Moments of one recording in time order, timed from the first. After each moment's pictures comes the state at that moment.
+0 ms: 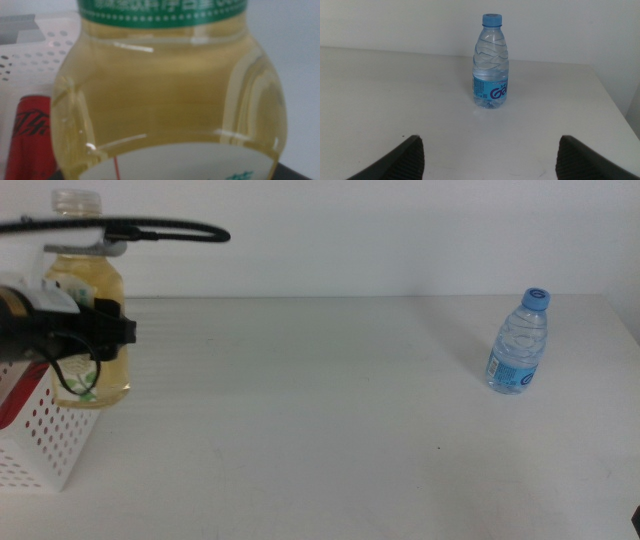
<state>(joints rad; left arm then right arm) -0.14 1.23 -0.90 0.08 0.40 -0.07 0.11 -0.01 0.03 0.00 0.20 0.00</state>
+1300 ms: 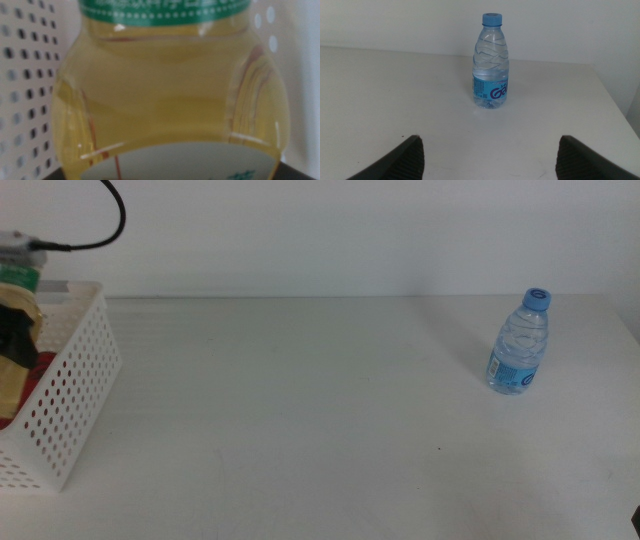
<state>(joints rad) 0.31 1.76 -1.48 -0.14 1.03 0.52 0.11 -0.01 0.03 0.00 0.20 0.00</state>
